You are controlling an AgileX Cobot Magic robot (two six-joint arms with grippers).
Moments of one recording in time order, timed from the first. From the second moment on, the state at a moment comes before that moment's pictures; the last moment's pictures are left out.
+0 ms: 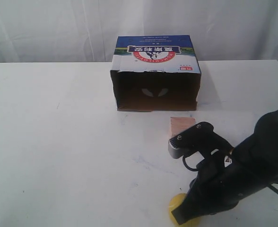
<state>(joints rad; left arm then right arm) -0.29 0.01 0.02 0.12 0.51 0.04 0.60 1.40 -0.63 0.34 0.58 -0.30</state>
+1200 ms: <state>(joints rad) -0.29 0.01 0.02 0.12 0.51 0.04 0.65 1.58 -0.88 0.17 0.72 -0.28</state>
